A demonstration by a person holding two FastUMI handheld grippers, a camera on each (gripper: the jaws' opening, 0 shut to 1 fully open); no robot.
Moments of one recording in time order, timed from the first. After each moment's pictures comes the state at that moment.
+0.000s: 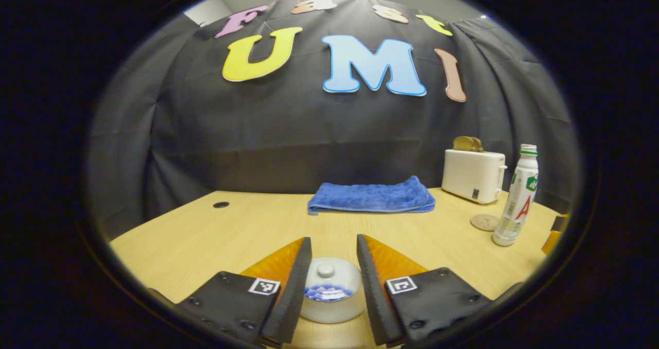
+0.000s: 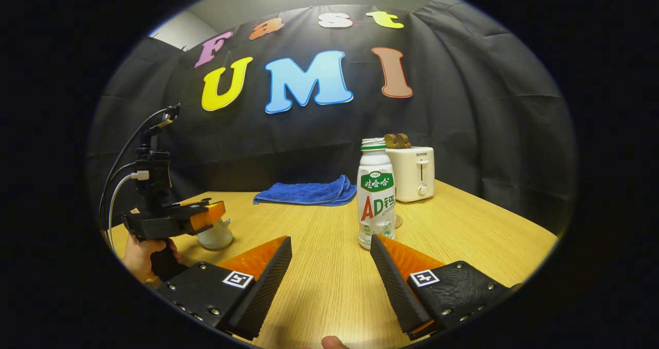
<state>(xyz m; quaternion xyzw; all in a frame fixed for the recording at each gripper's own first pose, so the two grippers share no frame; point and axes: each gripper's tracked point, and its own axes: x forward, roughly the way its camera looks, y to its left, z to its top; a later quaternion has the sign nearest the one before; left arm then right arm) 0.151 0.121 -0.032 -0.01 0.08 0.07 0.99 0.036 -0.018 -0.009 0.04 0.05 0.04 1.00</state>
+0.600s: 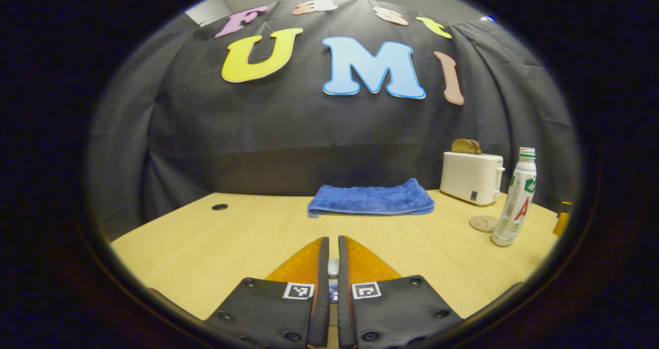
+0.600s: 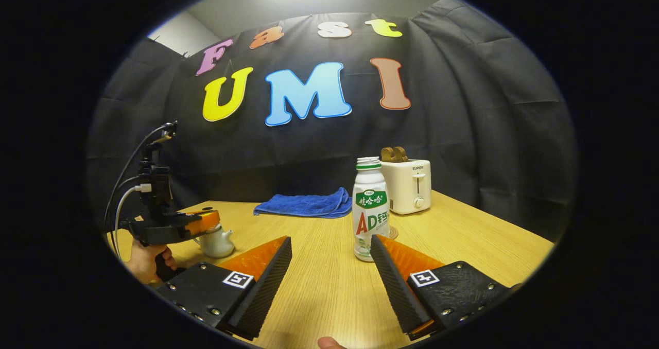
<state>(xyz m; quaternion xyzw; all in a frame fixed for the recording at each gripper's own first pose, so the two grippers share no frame) 0.149 0.122 -0.015 -0.01 0.06 0.05 1.00 0.032 -0.031 0.013 0.04 0.02 0.03 1.00</state>
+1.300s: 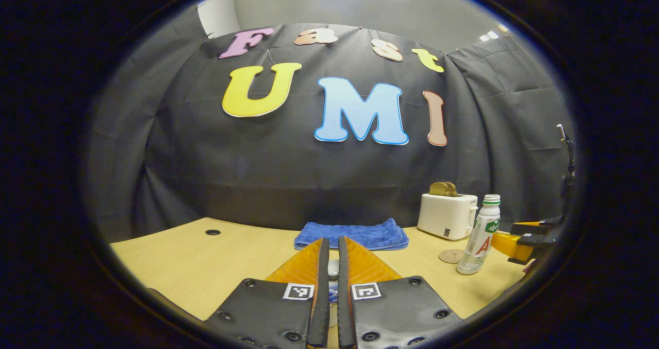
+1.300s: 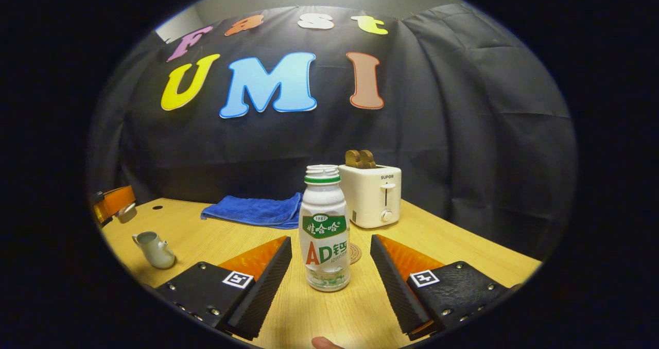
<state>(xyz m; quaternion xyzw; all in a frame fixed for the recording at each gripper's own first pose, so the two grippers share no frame) 0.112 0.106 0.047 -0.04 -0.03 0.02 1.00 0.117 -0.085 0.014 0.03 0.04 -0.08 1.00</state>
